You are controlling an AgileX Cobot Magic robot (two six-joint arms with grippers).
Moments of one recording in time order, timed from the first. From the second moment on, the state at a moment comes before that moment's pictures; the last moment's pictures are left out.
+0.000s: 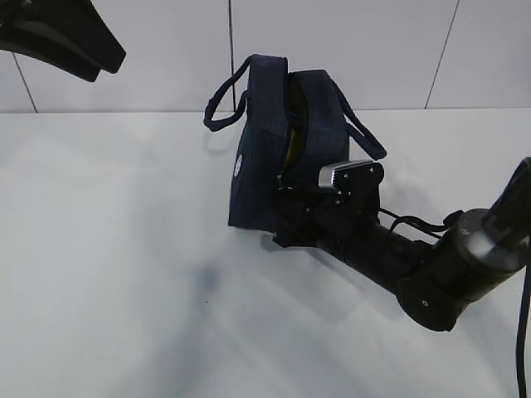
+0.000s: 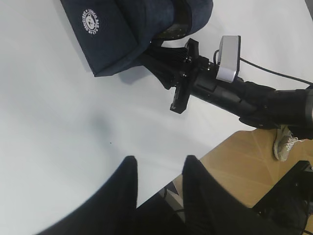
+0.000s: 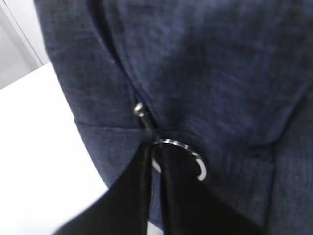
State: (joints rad) left arm -0.28 1.54 -1.55 -0.56 1.24 0.16; right arm 0.42 2.25 -0.87 -0.24 -1.15 0.31
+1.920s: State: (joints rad) left arm -0.29 1.54 -1.55 -0.57 1.24 0.16; right arm 0.42 2.29 -0.90 -0.21 -1.12 0.24
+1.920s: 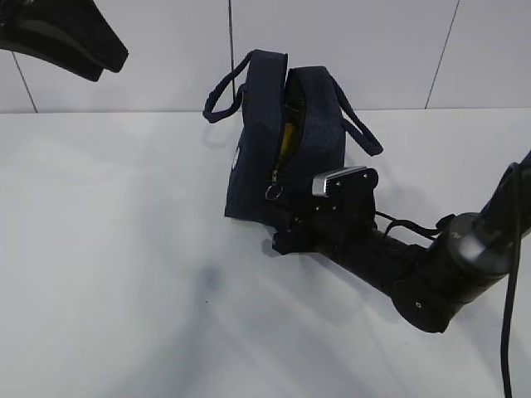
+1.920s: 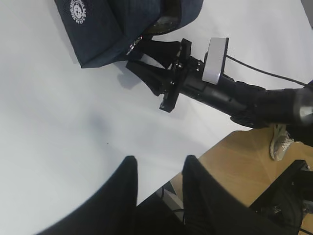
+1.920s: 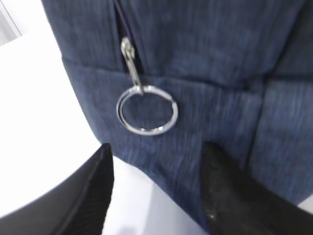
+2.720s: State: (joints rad) left arm -0.34 1.55 -1.55 -0.58 1.24 0.18; right arm 0.42 2.29 -0.96 -0.30 -1.14 0.26
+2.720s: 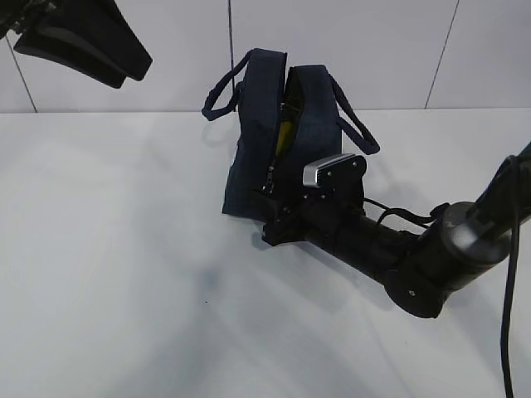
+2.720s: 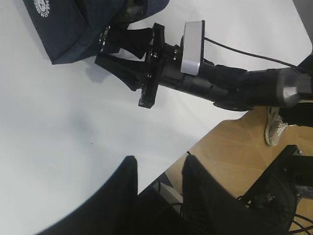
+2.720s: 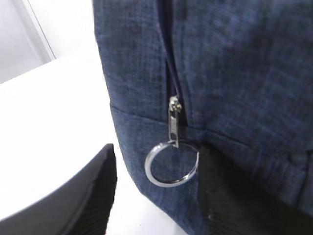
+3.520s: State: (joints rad) left arm -0.34 1.55 -1.55 -0.59 1.24 0.18; right arm 0.42 2.29 -1.02 -0.38 -1.13 0.29
